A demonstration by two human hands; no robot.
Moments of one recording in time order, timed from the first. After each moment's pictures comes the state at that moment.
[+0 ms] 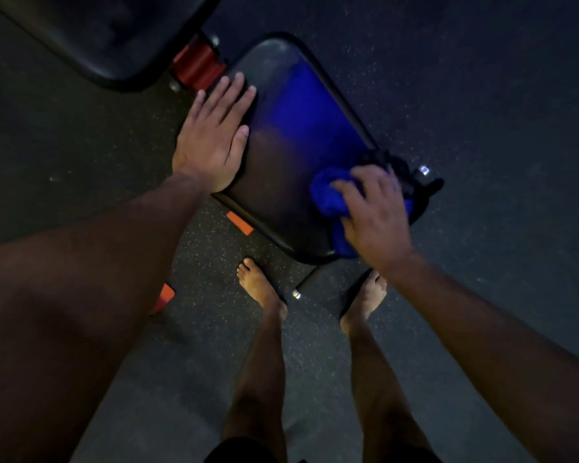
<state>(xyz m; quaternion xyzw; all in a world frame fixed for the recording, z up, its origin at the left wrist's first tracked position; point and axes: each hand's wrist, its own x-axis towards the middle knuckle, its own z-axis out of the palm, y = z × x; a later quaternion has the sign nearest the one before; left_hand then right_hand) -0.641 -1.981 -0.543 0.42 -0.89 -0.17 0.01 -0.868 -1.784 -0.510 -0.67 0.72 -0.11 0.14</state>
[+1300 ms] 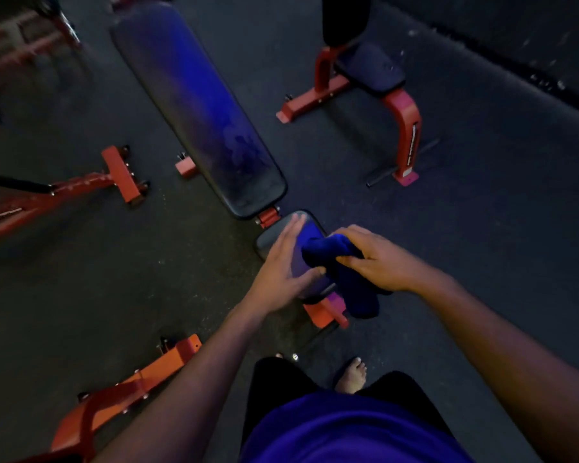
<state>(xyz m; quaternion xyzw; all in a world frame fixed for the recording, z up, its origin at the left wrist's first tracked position) -0.682 -1.734 -0.083 0.44 -0.75 -0.44 0.22 -0.909 -1.716 -0.051 -0.70 0.56 -0.16 0.41</state>
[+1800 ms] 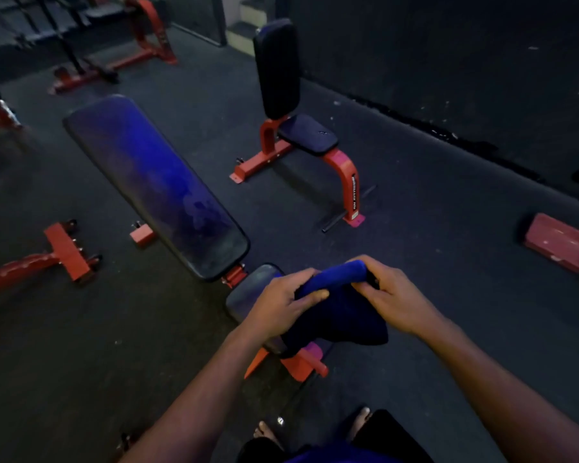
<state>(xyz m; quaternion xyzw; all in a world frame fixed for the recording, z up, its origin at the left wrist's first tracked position) -0.727 -1.764 -0.026 0.28 -0.82 -0.46 0.20 -0.941 -1.671 0.010 -0.61 0.65 -0.31 0.33</state>
